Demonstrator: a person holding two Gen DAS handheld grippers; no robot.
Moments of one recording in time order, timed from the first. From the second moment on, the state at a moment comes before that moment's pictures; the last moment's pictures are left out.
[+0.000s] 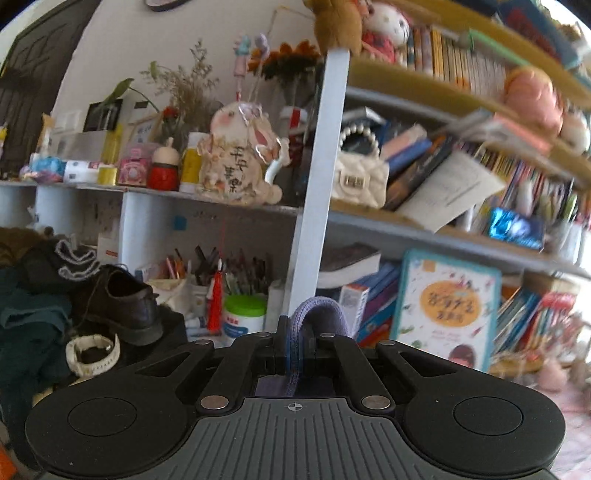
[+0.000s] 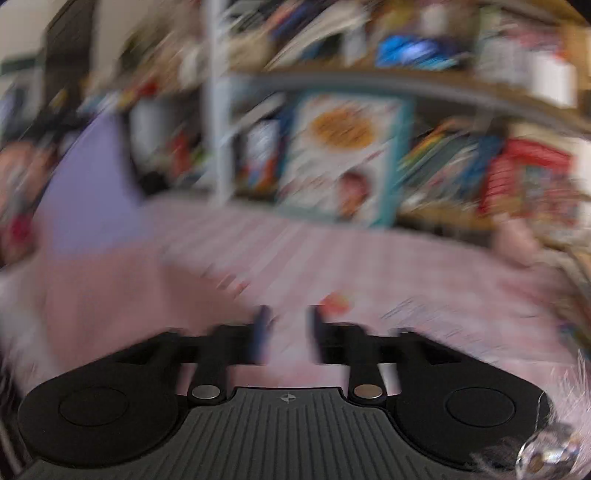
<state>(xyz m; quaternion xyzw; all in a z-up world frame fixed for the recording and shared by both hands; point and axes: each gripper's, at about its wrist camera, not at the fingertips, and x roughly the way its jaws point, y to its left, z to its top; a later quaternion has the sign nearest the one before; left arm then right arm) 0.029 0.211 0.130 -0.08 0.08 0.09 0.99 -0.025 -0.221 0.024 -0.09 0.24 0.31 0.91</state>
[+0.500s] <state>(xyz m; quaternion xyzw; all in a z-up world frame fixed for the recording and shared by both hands) 0.047 0.219 0.127 -0.09 0.10 0.09 0.99 -0.078 -0.171 -0.032 -0.19 0.34 0.46 0.80</state>
